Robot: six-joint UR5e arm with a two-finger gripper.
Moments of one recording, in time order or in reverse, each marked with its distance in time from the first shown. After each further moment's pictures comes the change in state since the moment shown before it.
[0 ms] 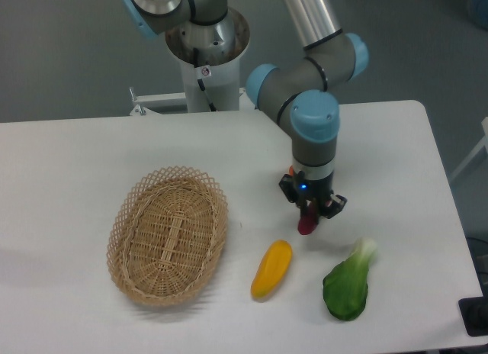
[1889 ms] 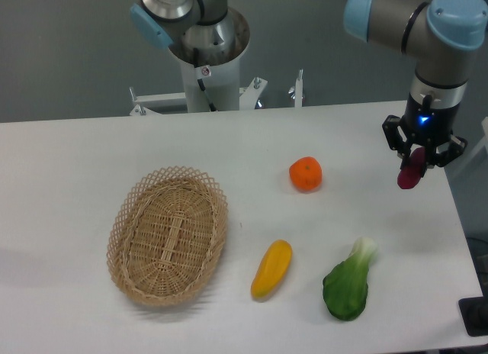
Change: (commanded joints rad) arm 0.212 0.038 0.246 -0.322 -0.091 0.233
